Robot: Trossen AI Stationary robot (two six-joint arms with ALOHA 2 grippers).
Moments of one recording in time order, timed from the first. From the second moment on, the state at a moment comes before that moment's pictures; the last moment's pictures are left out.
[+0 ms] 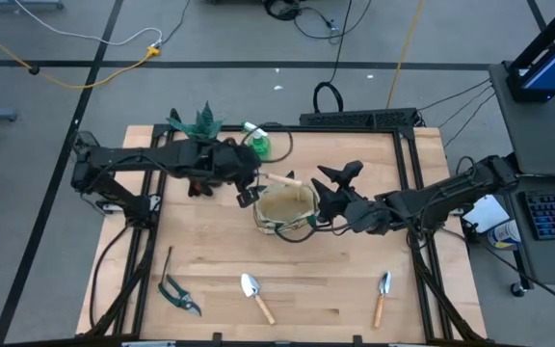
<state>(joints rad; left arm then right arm) 0.06 1.52 1.54 -0.98 -0.29 -0.23 0.32 1.32 1.03 -0.10 1.10 -0.54</state>
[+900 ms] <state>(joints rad) 0.06 1.91 1.73 -1.19 -0.31 -0.28 0.32 1.32 0.87 -0.10 1.10 -0.42</state>
